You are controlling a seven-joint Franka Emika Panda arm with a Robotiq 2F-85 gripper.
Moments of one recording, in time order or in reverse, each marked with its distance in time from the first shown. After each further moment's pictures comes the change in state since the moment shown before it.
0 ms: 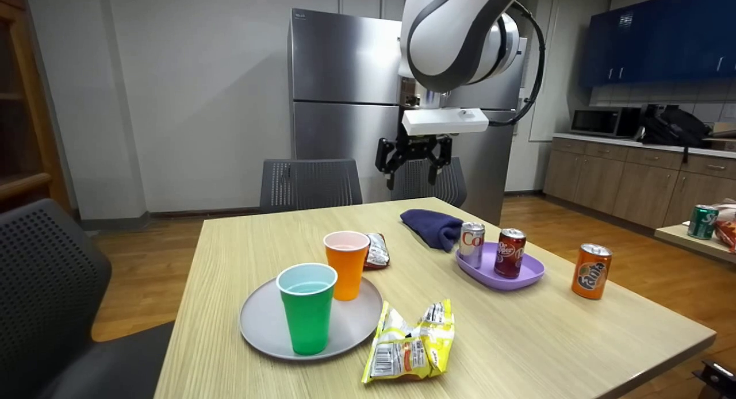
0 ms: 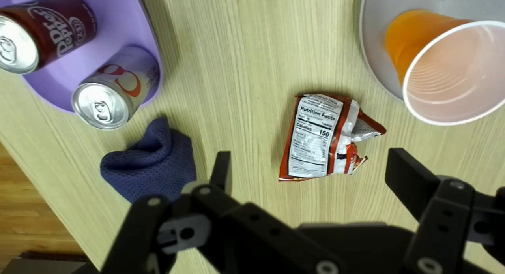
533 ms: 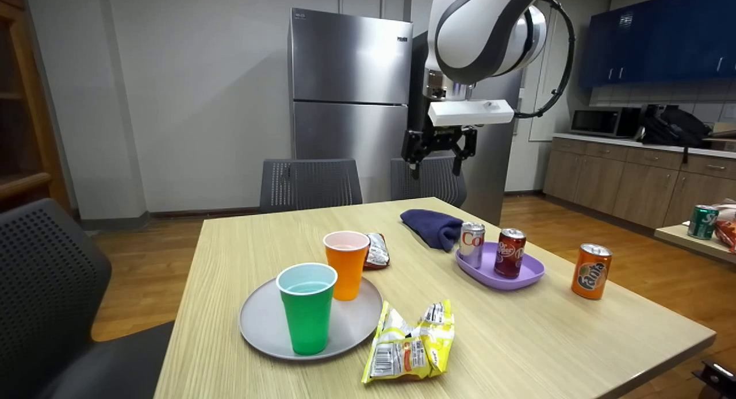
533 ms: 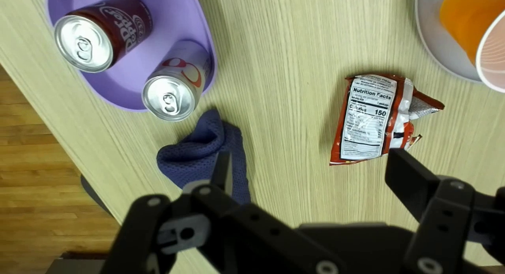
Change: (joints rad) arm -0.065 -0.053 -0.025 -0.035 -0.018 -0.002 0.002
